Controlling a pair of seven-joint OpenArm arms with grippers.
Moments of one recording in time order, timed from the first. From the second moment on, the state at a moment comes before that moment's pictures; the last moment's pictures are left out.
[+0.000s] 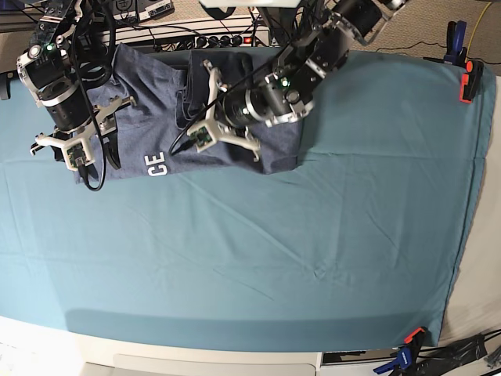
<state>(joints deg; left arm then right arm) -1.6 -1.7 38.9 98.1 -6.2 -21.4 44.7 -19.3 14.9 31.1 129.3 19.0 38.9 -49.5</state>
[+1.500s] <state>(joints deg) 10.0 -17.2 14.3 108.1 -39.5 -37.9 53.2 -8.6 18.3 55.1 99.0 36.5 28.4 -58.5</state>
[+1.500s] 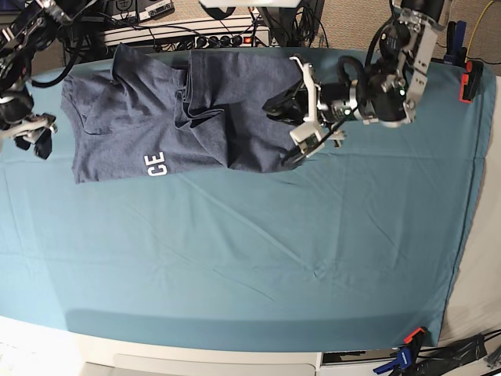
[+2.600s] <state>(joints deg) -0.8 -6.3 34.8 89.4 -11.5 -26.5 39.9 1.3 20.3 55.1 78.6 43.4 30.0 -64.8</state>
